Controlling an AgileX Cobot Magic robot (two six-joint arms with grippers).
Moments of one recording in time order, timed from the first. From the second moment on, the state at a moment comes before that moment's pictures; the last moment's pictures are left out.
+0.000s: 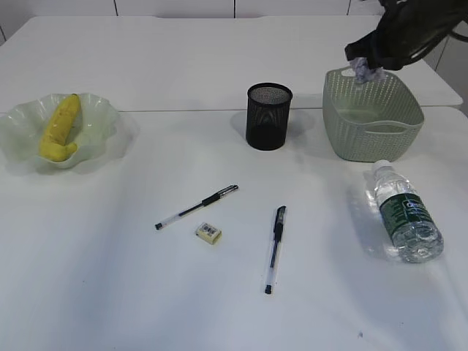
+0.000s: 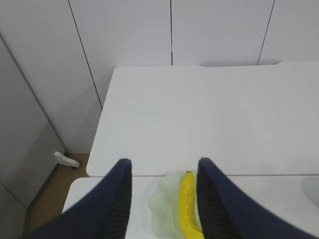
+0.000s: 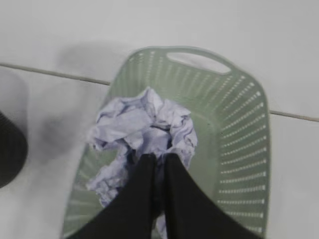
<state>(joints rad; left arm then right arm) 0.09 1.45 -2.31 -0.02 1.27 0.03 0.05 2.14 -1.90 -0.15 0.63 -0.03</state>
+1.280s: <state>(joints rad) 0.09 1.45 -2.31 -0.05 1.27 0.03 -0.02 2.27 -1.97 -0.13 0.68 0.01</state>
